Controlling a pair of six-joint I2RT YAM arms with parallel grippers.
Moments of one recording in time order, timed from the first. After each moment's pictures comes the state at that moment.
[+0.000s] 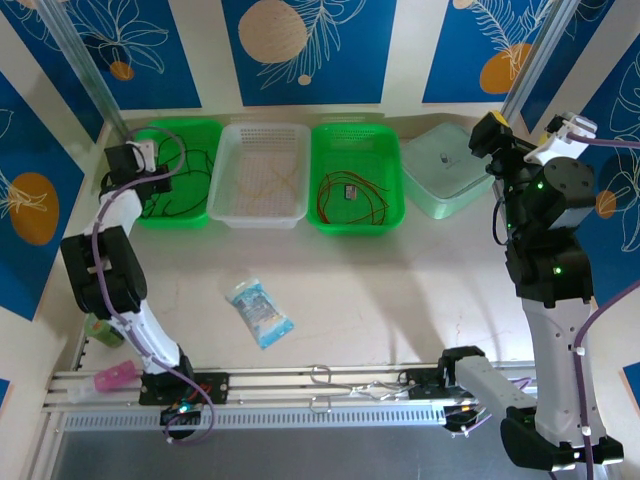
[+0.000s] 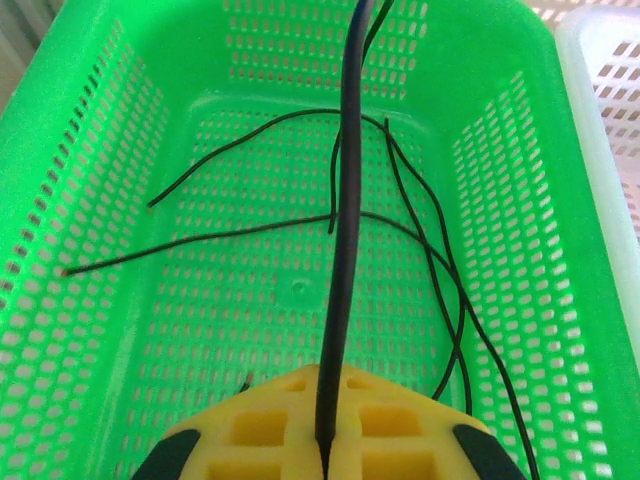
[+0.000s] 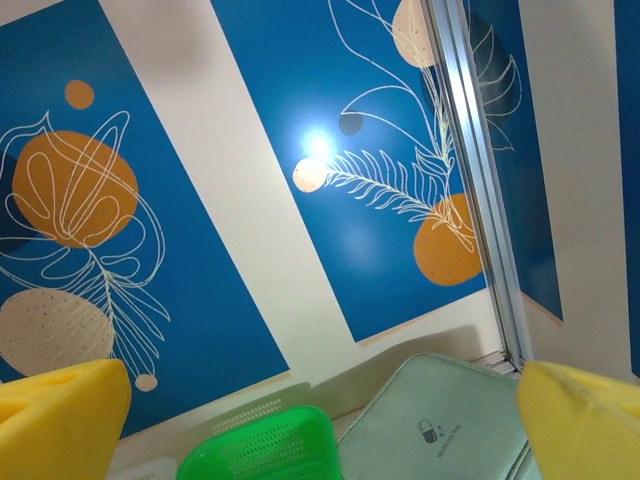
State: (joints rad) left arm 0.26 1.85 1.38 -0.18 0.25 0.04; right arm 0.10 0.92 1.45 -0.48 0.29 0.34
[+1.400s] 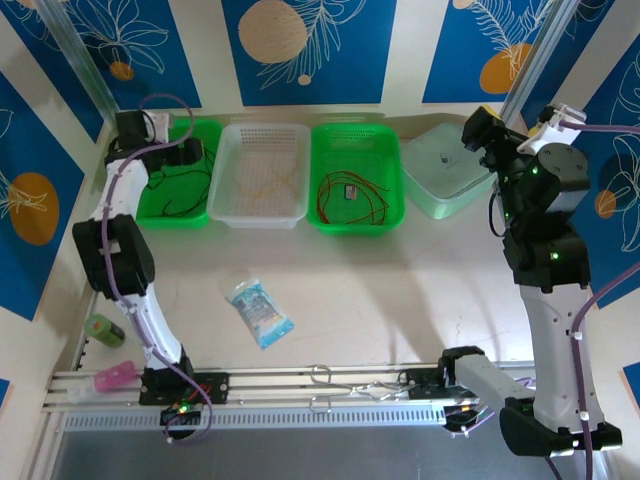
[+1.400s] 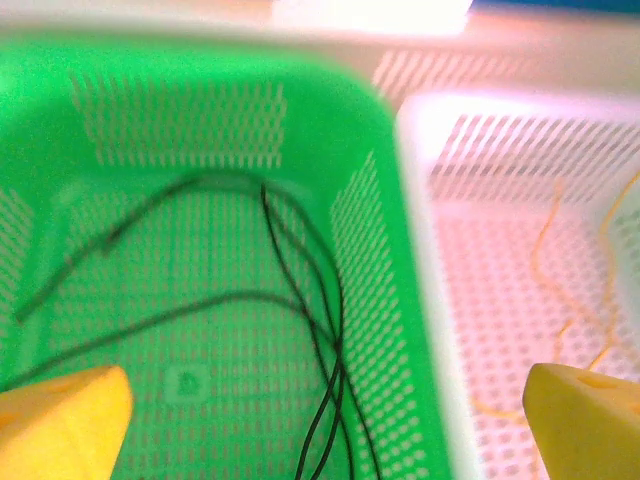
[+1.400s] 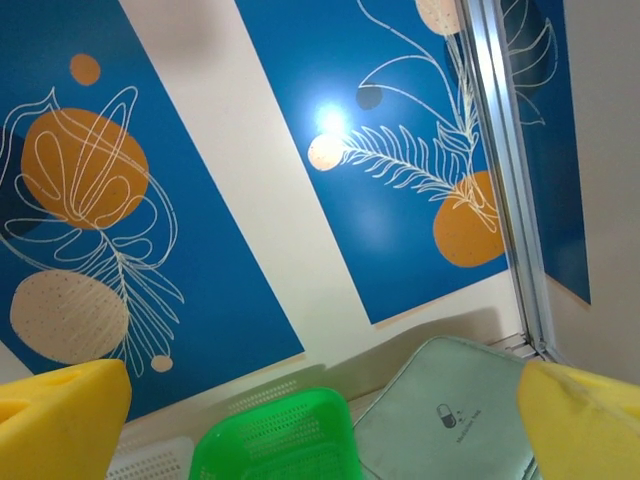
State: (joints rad) left arm 0.18 1.95 1.75 -0.44 0.35 0.04; right arm 0.09 0.98 1.49 -0.51 0.23 0.37
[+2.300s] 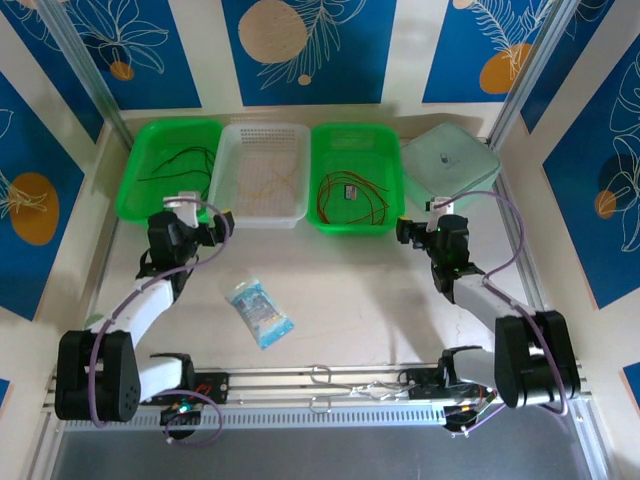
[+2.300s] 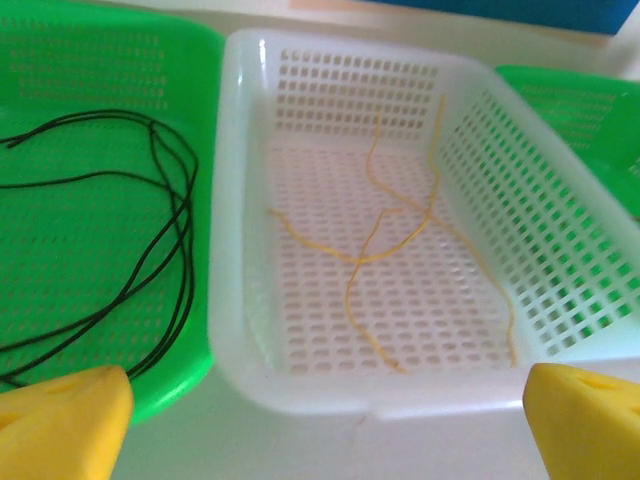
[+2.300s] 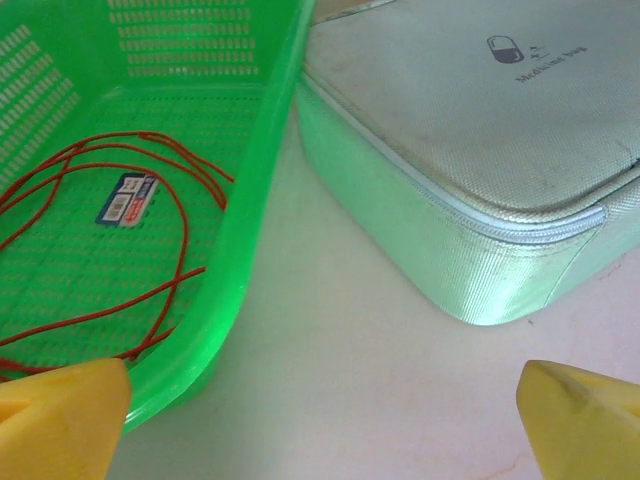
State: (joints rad) left arm -0.03 1.18 0.51 0.33 0.19 -0.12; right arm 0.11 1.24 0.46 0.37 0.05 0.07
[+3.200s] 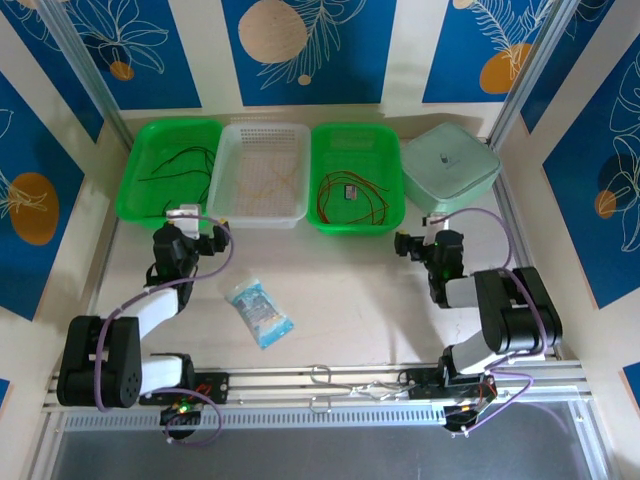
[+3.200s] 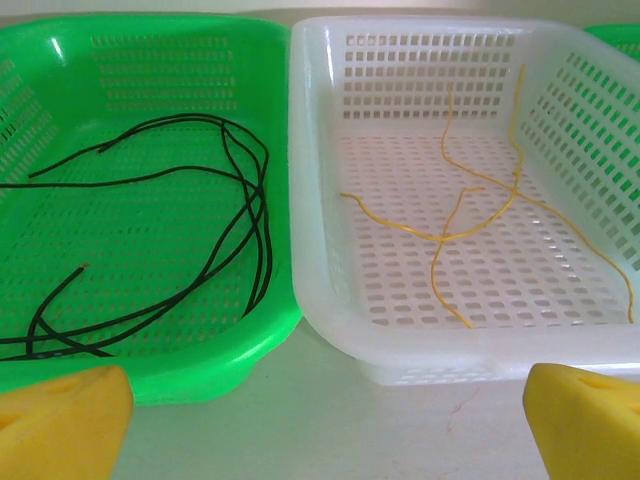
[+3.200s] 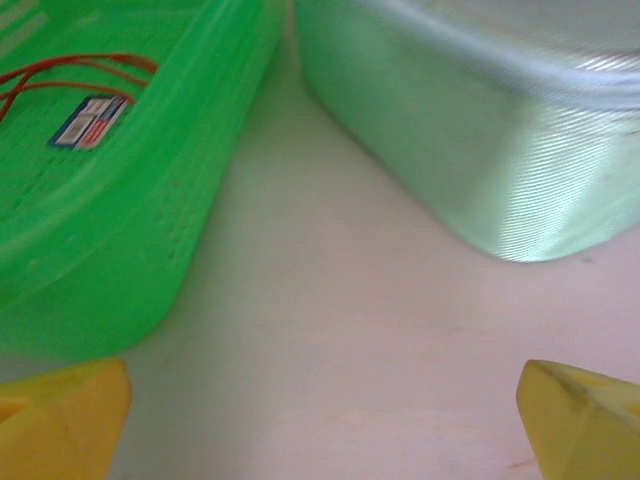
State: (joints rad) left arm -0.03 1.26 0.39 0.58 0.07 0.00; right arm 0.08 1.52 0.32 0.77 -0.02 0.05
